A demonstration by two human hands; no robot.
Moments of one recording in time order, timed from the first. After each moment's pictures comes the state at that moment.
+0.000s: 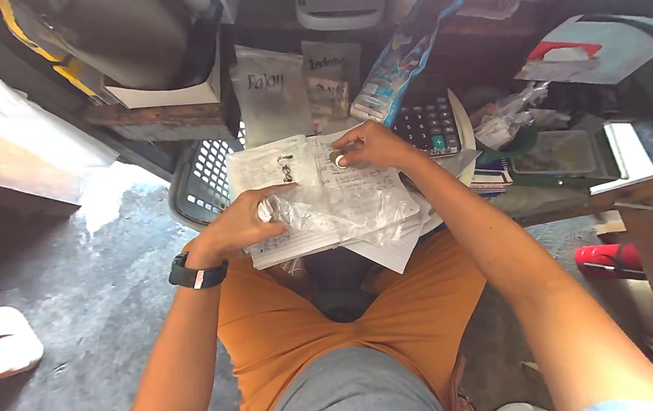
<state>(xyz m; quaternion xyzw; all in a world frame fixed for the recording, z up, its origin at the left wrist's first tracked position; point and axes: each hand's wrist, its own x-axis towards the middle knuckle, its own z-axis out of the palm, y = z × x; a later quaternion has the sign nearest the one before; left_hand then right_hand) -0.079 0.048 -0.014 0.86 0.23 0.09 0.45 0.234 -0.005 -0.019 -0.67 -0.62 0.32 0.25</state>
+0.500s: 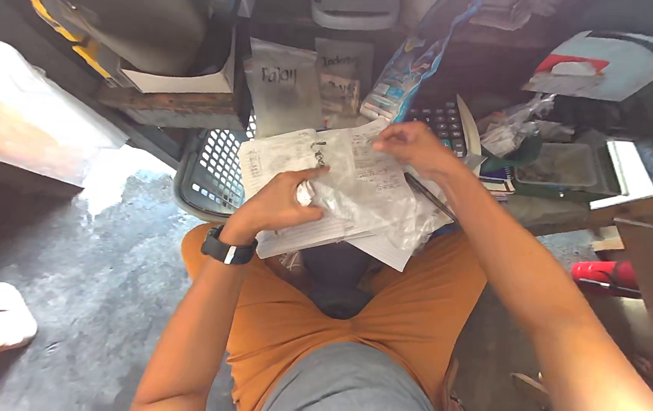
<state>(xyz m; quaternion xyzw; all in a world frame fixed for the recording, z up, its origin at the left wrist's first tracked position) -0.038 0.039 -0.002 0.86 0.20 0.09 0.45 0.250 -0.054 -0.010 -0.65 -0.52 0.37 0.41</state>
